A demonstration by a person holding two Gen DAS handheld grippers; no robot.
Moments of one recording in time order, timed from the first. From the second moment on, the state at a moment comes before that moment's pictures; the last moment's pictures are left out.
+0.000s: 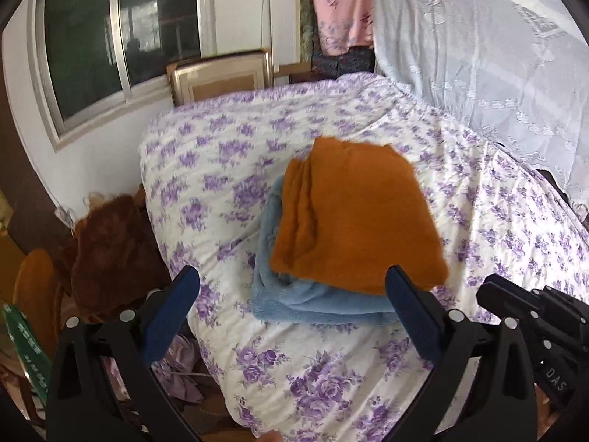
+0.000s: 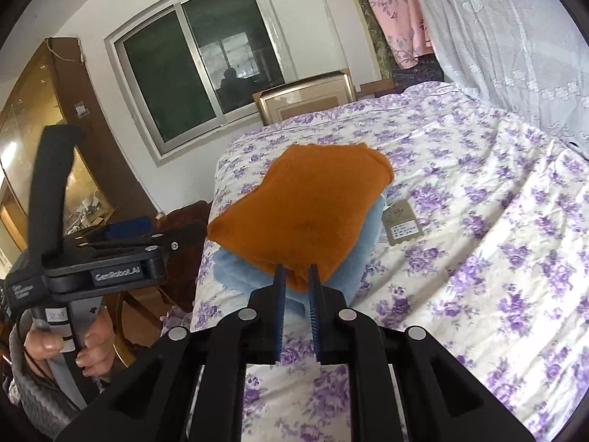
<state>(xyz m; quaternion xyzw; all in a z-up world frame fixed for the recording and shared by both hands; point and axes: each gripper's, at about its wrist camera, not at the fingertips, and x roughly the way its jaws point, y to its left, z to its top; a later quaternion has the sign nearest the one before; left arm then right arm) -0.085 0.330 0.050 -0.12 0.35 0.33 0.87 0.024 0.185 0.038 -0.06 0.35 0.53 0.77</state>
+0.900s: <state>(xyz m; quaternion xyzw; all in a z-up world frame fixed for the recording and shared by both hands) -0.136 0.260 0.098 -0.05 0.31 0.39 0.86 -0.023 0.108 0.105 -0.02 0.27 0.54 0.80</state>
